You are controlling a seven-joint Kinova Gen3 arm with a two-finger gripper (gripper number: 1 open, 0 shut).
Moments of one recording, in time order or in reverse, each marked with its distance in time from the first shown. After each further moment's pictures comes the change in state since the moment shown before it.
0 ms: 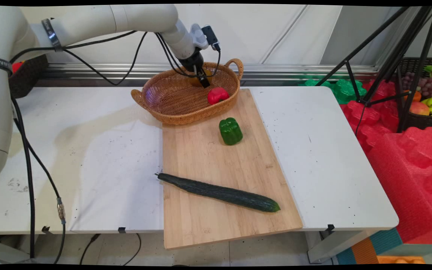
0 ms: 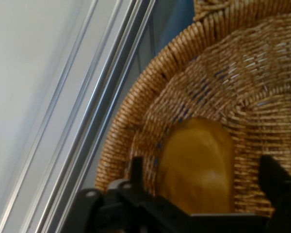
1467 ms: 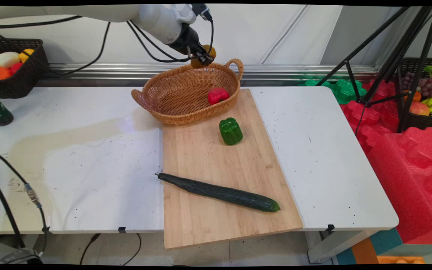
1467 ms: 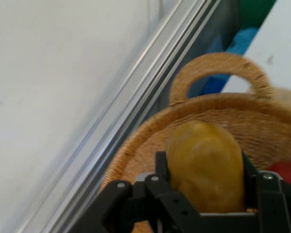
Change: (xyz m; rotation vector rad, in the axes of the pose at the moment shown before) arm -0.015 0.044 -0.138 0.076 0.261 -0.142
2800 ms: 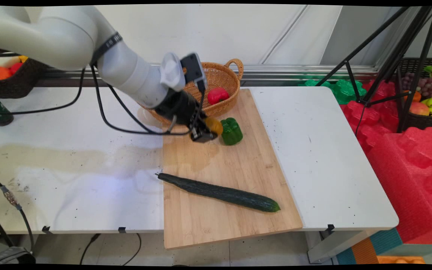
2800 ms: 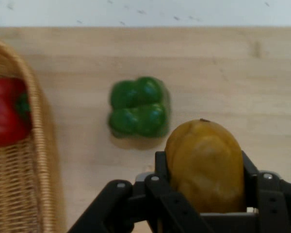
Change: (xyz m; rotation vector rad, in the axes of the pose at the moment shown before) arm -0.063 0.150 -0.107 -0.376 -0.069 0.139
